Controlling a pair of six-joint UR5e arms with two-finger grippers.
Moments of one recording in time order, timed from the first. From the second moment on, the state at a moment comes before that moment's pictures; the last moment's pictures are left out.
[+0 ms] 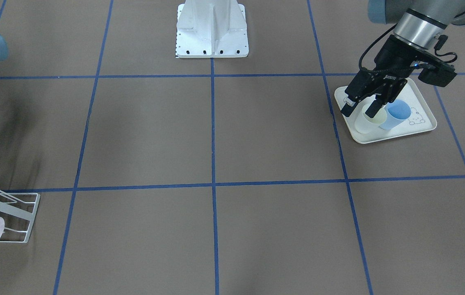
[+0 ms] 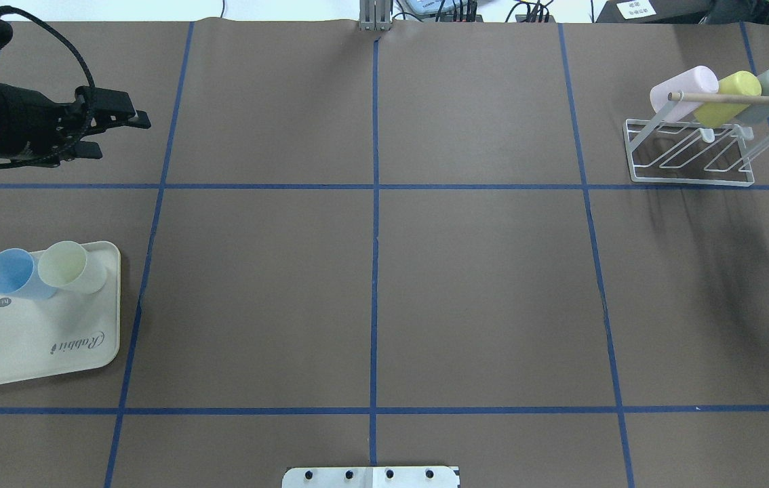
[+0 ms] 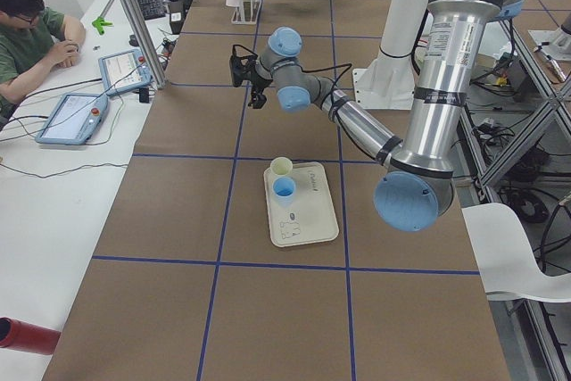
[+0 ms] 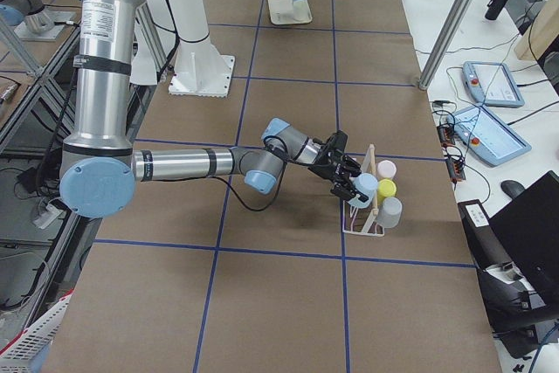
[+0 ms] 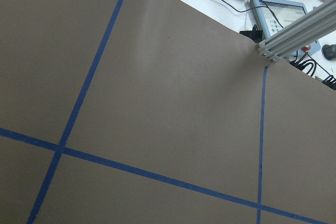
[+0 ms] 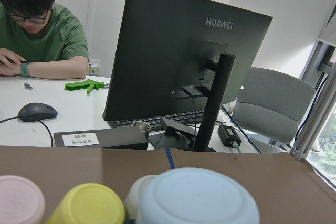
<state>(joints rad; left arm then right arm) -0.93 -1.74 -2.01 -2.14 -1.98 -1.45 0.92 -1.69 1.64 -0.57 1.03 0.95</state>
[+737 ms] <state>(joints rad) -0.93 -1.72 -2.01 -2.15 -1.98 -1.46 0.91 -1.68 1.61 -0.57 1.03 0.95</state>
